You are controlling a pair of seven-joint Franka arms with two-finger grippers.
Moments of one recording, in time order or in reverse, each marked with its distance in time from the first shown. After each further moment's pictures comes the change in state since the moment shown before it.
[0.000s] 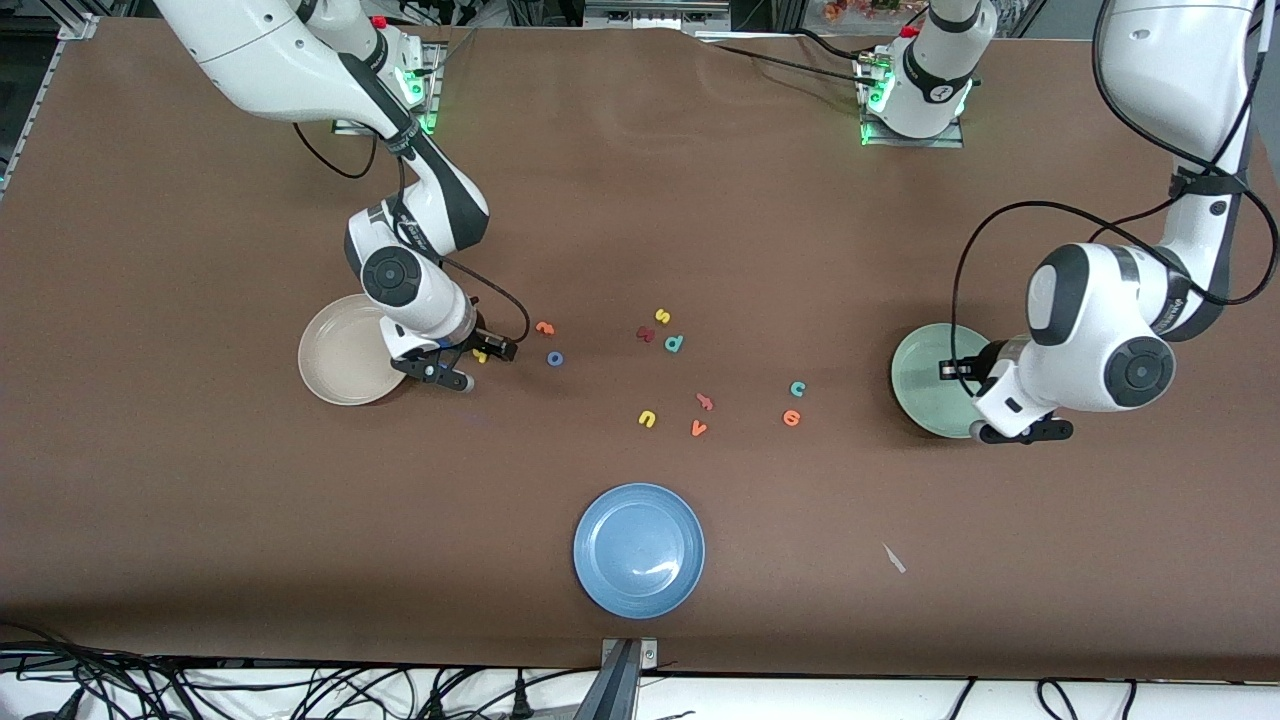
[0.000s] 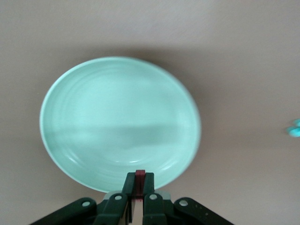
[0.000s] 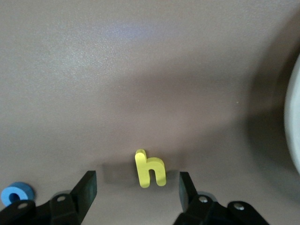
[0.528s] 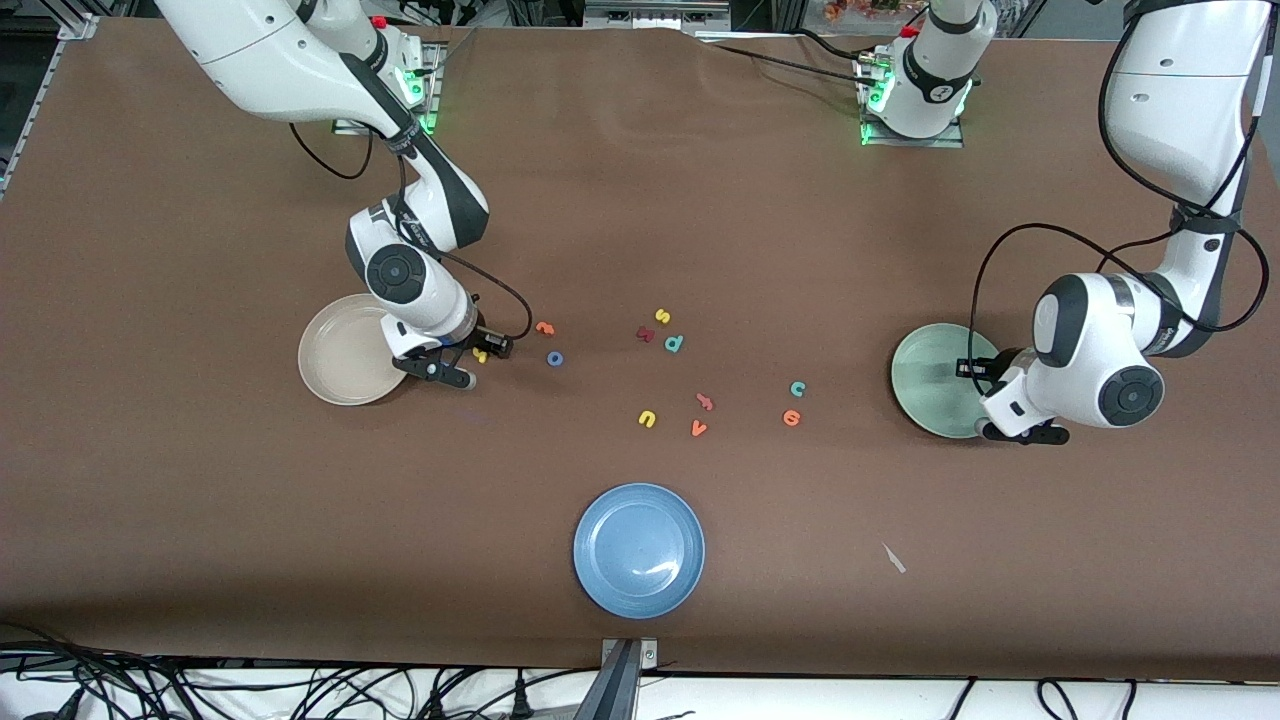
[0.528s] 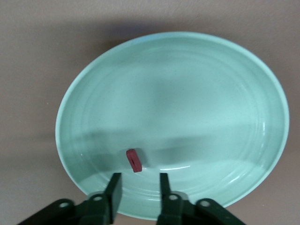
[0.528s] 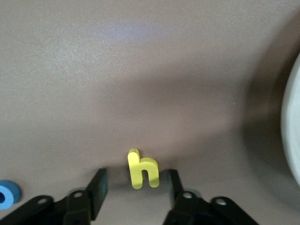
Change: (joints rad) left arm 0.050 0.089 -0.006 -0.004 0.067 0.049 0.100; right arm 0.000 0.001 0.000 -0.016 -0.043 0.010 0.000
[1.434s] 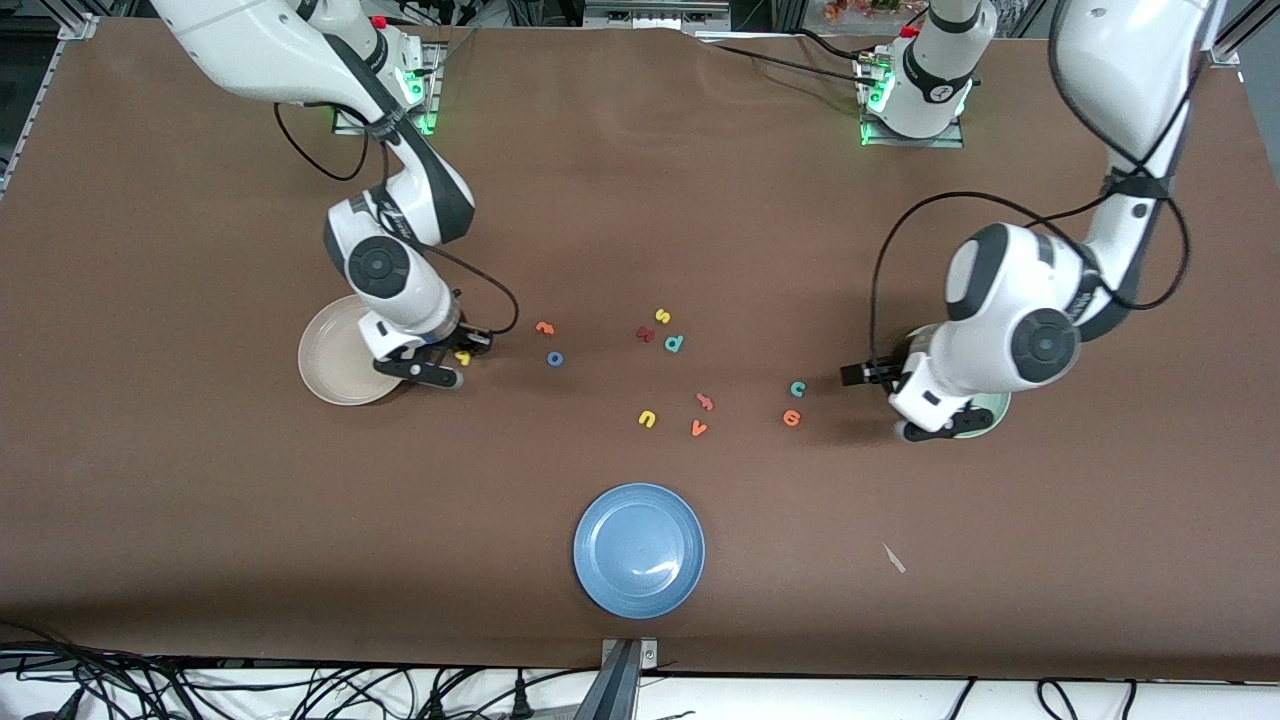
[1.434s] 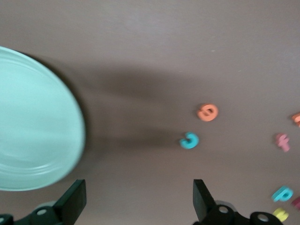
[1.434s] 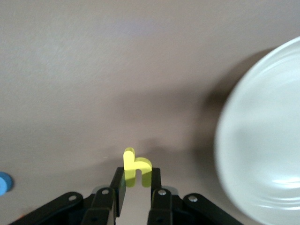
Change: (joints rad) left arm -0.093 -0.086 -0.223 0.013 -0.100 0.112 -0.545; right arm -0.022 -0.112 -0.037 0.007 -0.019 -0.132 -0.150
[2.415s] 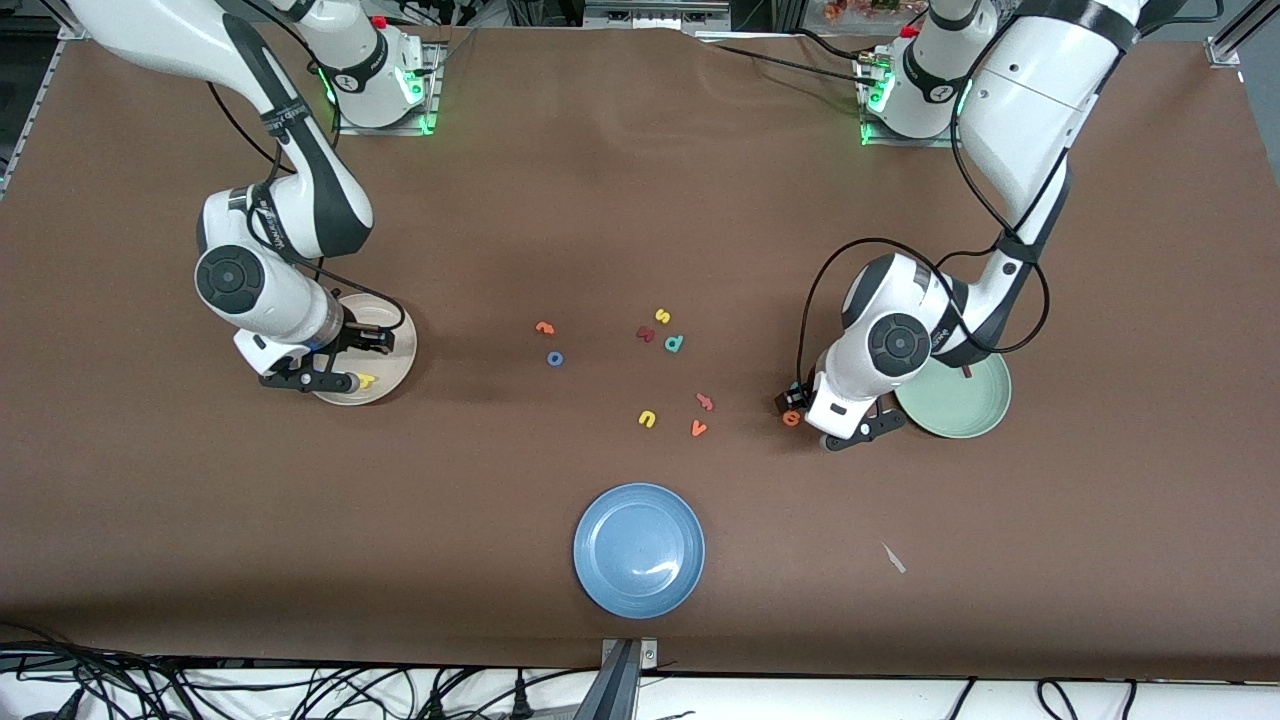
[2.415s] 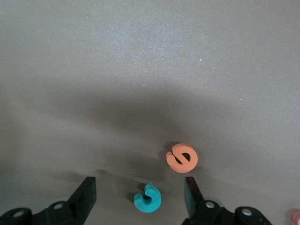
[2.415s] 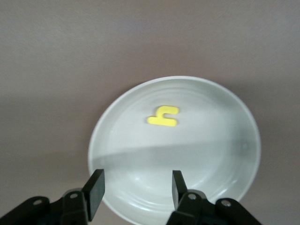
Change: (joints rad) left arm -0.103 0.172 0.004 -0.010 0.166 0.278 -0.316; right arm -0.195 -0.073 0.006 -0.031 0.060 -0.081 -0.313
